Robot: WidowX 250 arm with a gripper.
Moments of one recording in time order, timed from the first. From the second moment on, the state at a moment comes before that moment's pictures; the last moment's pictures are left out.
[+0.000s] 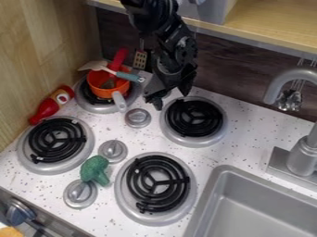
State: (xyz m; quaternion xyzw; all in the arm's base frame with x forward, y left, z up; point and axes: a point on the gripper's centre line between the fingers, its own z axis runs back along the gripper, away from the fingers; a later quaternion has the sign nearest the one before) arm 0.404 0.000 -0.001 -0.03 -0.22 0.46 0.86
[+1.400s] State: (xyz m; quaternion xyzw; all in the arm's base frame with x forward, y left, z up) arm 0.354 0.069 0.005 0.05 -0.21 0.43 0.88
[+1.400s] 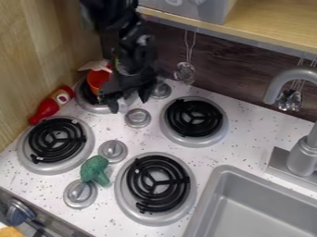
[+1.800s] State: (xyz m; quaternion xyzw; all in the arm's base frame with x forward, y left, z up) arm 0.364 0.096 -0.031 0.03 -0.21 0.40 0.89
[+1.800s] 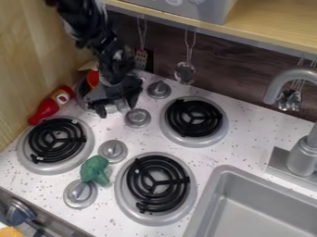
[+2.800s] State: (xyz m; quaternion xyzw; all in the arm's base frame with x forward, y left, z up) arm 0.377 0.096 -0.057 -0.02 -0.17 0.39 0.91
